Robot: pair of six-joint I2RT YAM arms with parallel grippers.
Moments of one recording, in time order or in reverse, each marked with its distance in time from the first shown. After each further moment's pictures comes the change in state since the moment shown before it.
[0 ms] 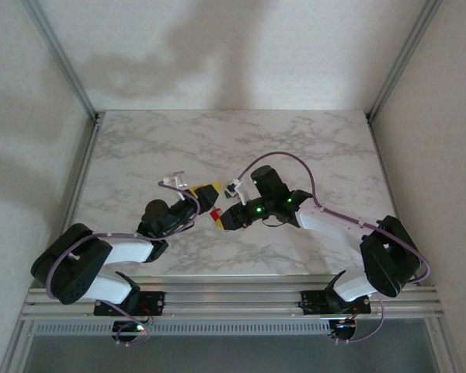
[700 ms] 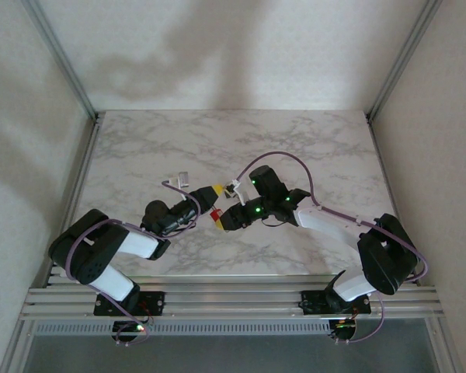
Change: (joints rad) left arm 0.034 0.152 0.000 0.226 0.174 -0.156; right arm 0.001 0.019 0.015 -0.033 0.017 -0.025
